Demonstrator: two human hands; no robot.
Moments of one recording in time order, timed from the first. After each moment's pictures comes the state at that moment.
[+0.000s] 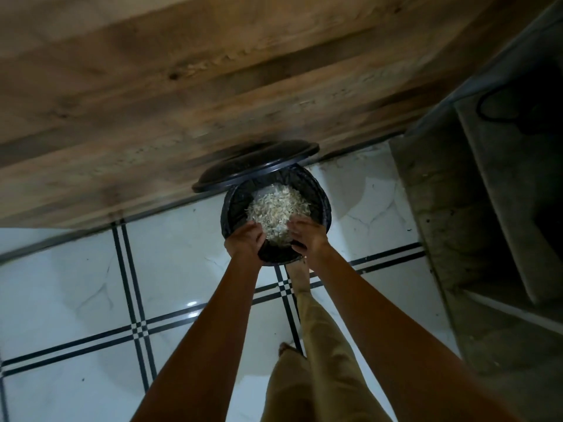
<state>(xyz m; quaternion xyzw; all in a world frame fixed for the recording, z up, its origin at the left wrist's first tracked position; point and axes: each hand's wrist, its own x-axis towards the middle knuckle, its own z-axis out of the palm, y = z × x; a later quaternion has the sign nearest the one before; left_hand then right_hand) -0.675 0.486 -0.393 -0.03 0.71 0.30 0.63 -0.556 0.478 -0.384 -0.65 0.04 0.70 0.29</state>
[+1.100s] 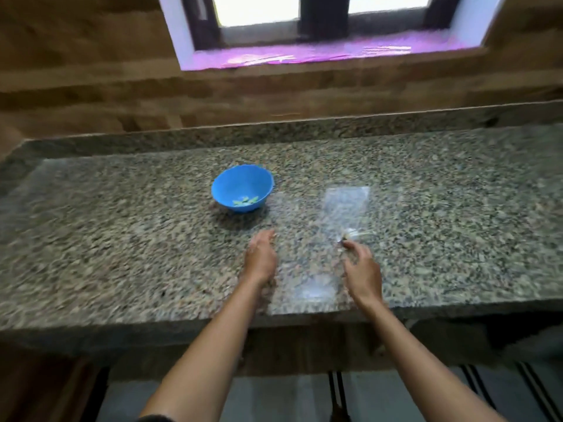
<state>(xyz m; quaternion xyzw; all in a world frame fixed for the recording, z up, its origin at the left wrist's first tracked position) -0.027 0.023 -0.045 0.93 0.09 0.01 0.37 -0.073 -0.178 -0.017 -0.89 0.10 -0.05 0.45</state>
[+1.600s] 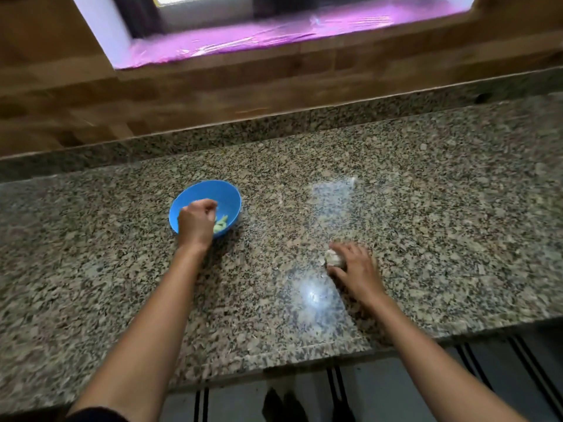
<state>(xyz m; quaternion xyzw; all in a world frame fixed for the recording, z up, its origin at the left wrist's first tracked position) 0.096 0.070 0.018 0.95 0.10 0.14 0.27 0.018 -0.230 -0.049 -0.97 0.00 0.07 0.24</state>
